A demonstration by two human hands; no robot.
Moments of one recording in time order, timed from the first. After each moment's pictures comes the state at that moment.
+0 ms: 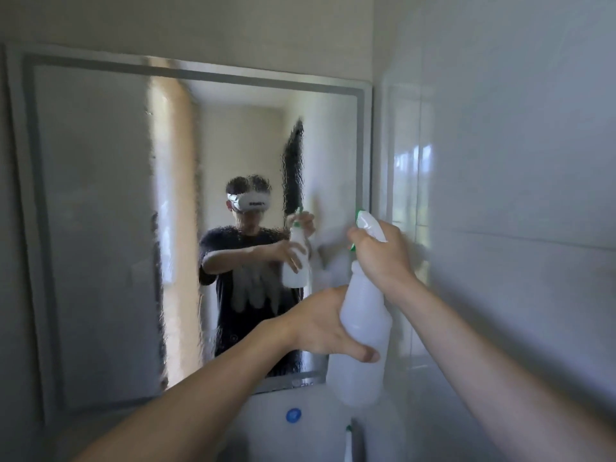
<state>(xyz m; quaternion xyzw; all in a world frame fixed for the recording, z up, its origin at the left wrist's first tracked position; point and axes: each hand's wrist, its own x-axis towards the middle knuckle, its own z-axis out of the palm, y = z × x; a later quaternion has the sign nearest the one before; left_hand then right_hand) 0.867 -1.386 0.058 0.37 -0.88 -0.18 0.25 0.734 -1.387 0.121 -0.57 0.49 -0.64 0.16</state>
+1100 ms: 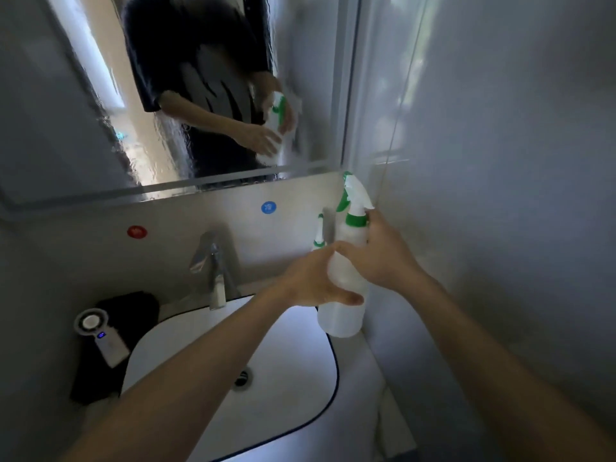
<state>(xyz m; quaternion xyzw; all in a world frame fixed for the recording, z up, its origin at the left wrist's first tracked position) 0.837 -1.338 -0.217 0.49 -0.76 -0.39 0.16 0.686 -1.313 -0.168 -0.61 0.68 -0.32 0.24</state>
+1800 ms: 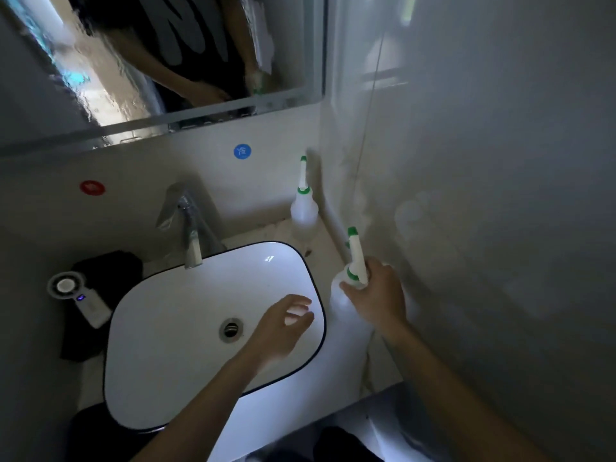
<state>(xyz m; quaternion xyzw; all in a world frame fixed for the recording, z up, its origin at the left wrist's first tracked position) 0.867 -1.242 -0.353 0.58 -0.60 -0.52 0.18 0.656 -1.253 -0.342 -0.51 0.75 -0.31 0.27</state>
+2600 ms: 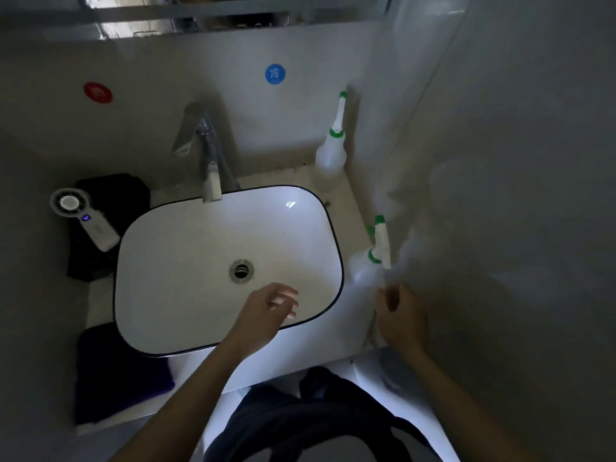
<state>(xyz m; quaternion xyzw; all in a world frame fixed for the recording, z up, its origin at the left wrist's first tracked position) 0.926 -1.193 -0.397 0.61 -0.48 -0.59 0.22 0.655 -1.177 -0.431 -0.44 0.81 -0.23 0.31</state>
